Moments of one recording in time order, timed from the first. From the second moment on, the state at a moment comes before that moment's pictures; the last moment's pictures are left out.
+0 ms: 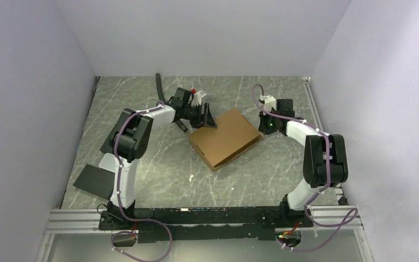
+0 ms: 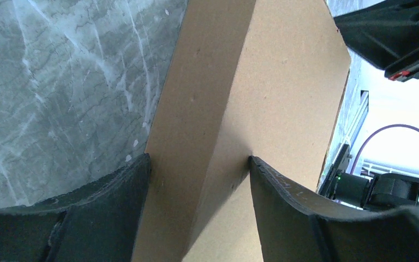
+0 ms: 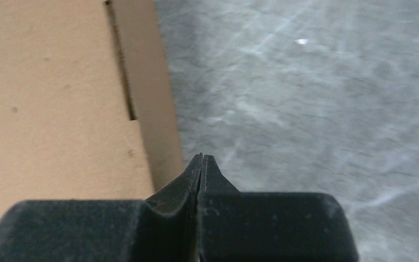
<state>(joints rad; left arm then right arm) -0.45 2.16 1.47 -0.11 0.71 -0.45 0.03 1.66 0.93 -0.17 -0.39 -0.25</state>
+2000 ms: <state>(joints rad) -0.47 2.09 1.43 -0.17 0.62 -0.47 -0.03 1.22 0.80 -0.57 -0.87 -1.12</state>
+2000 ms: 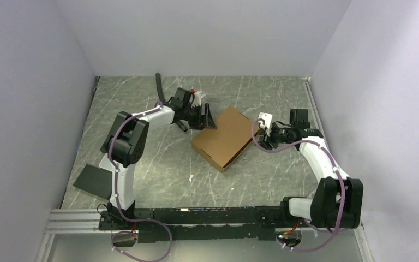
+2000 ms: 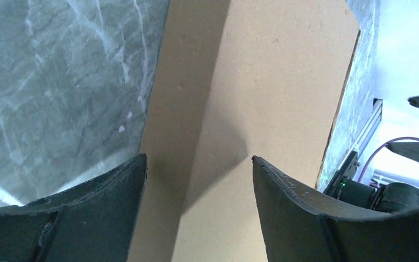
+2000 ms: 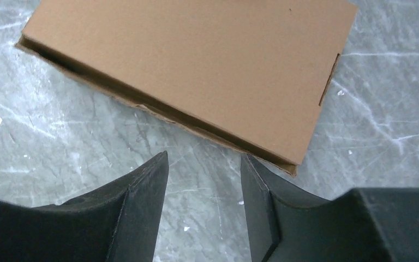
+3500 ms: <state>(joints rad) -0.40 1.43 0.64 0.20 0.48 -0.70 0.36 1.41 0.75 -0.30 -0.55 -1.42</state>
